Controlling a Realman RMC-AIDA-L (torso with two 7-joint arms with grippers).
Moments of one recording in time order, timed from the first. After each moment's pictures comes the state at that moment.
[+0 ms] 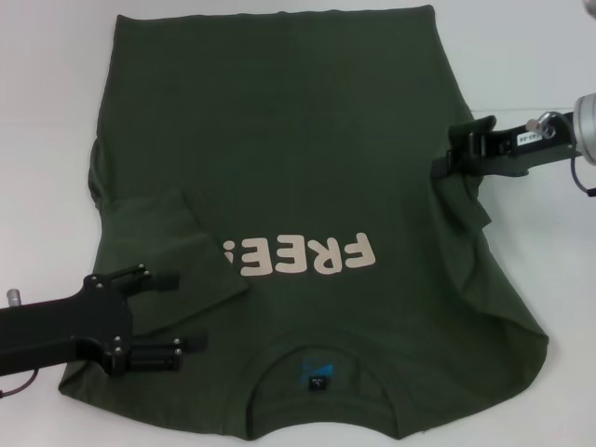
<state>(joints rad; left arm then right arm) -0.44 -2.15 0.44 0.81 2.19 1.77 -1.28 0.86 1.97 -0.66 -0.69 -2.45 -1.33 2.53</state>
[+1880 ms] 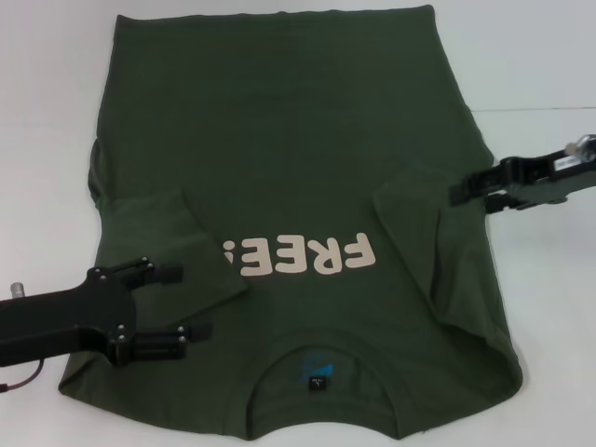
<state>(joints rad) -0.45 -2.15 0.43 0.81 2.18 1.78 -1.33 0.79 1.90 -0.78 -0.70 -2.39 -1.39 2.59</state>
